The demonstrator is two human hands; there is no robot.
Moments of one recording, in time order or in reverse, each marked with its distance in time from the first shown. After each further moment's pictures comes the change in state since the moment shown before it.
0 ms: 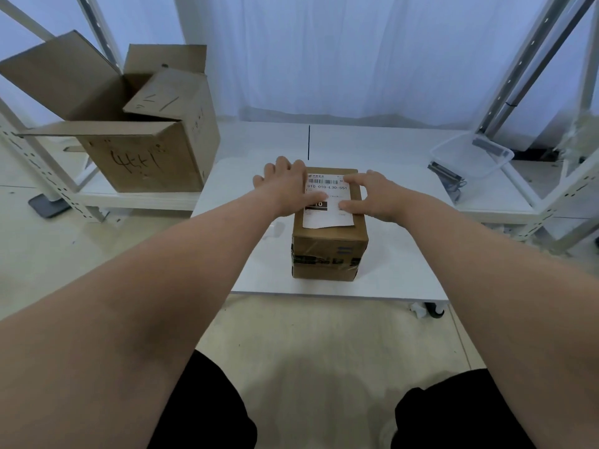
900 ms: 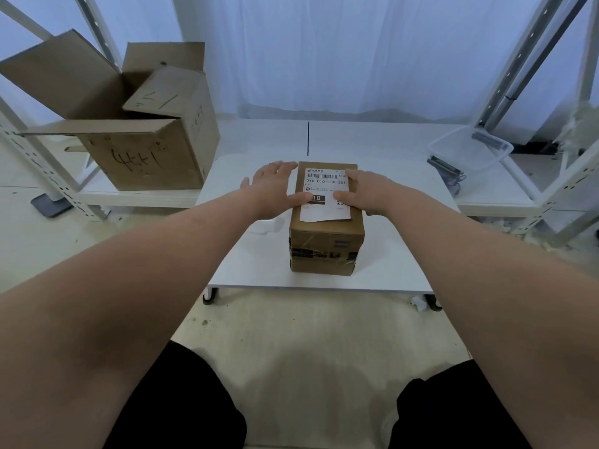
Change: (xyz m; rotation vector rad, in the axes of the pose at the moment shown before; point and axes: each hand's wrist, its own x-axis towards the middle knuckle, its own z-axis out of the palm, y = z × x) left_hand -0.010 -0.025 0.004 -0.086 -0.085 0.034; right_hand -0.011 -0.021 0.004 -0.089 0.003 0.007
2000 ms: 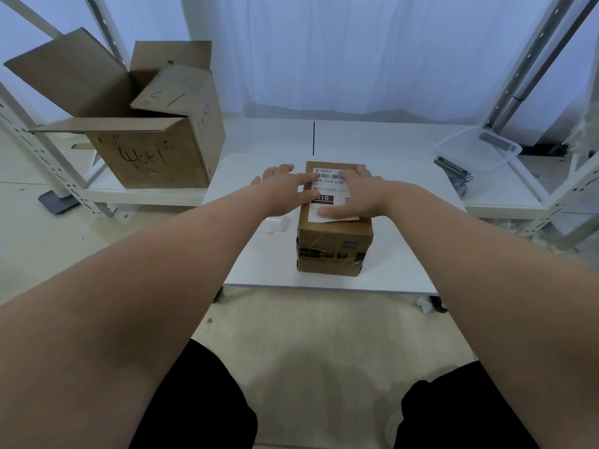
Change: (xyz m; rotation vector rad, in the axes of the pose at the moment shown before) left_hand 0.000 0.003 -0.003 0.121 -0.079 -0.001; right_hand 0.013 -0.006 0.006 -0.173 -0.112 0.014
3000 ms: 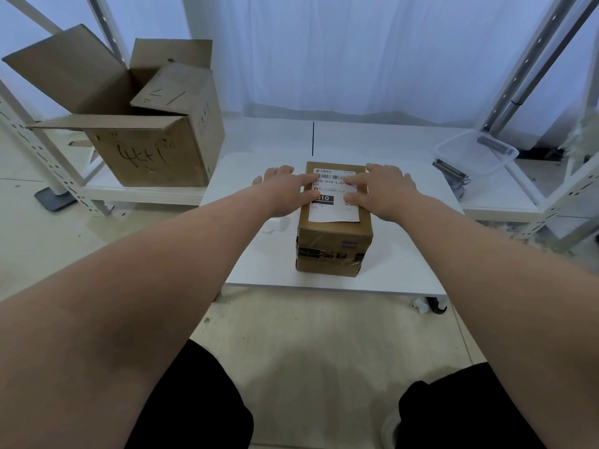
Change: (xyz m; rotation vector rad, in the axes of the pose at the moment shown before) left_hand -0.003 0.004 -0.001 0.027 -0.008 -0.019; right_hand -0.005 0.019 0.000 -0.103 0.210 -0.018
